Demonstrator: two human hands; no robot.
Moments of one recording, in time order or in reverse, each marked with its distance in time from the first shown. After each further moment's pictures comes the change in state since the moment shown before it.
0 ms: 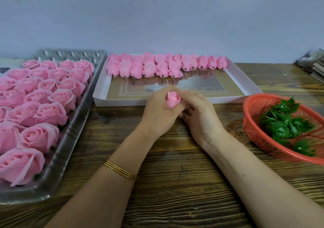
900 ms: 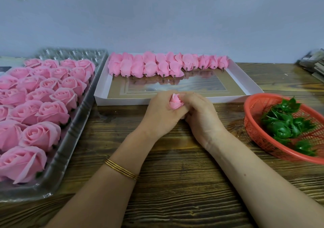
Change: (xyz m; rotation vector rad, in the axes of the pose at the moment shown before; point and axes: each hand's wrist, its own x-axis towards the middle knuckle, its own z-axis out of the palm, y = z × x) left_hand -0.004 0.007 -0.003 0.166 -0.078 -0.015; right_hand 0.004 0.004 -0.003 -0.087 -0.009 0.014
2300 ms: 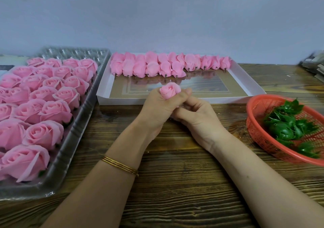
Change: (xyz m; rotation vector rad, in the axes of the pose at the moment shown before) left_hand 0.003 0.007 -0.006 -0.542 0.003 -0.200; right_hand -0.005 0.007 -0.001 -0.144 -0.152 -0.086
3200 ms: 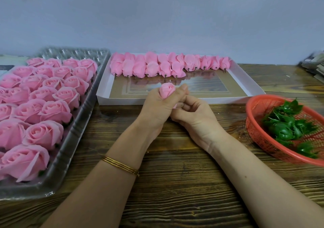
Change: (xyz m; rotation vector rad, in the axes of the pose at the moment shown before) left_hand 0.004 -0.004 0.000 -0.022 0.060 -0.017; right_hand 0.003 0.003 0.000 0.118 -0.021 0.031
